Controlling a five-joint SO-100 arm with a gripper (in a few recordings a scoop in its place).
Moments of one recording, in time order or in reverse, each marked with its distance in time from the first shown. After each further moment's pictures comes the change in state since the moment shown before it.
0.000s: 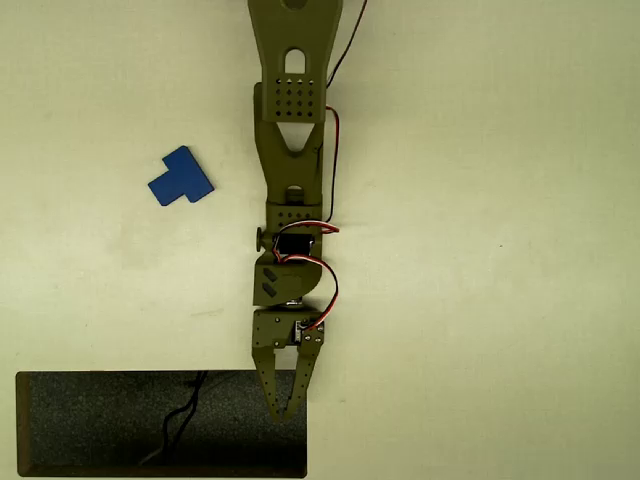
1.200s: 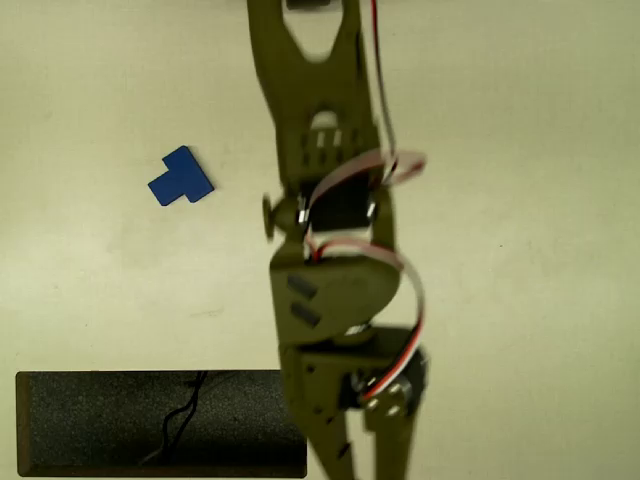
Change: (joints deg) arm -11.2 91.0 38.8 72.7 31.6
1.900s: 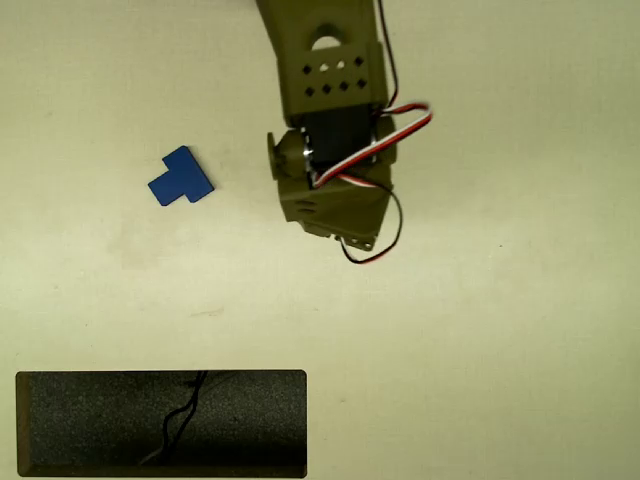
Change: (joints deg) arm 1.5 9.8 37.5 31.4 -4.7
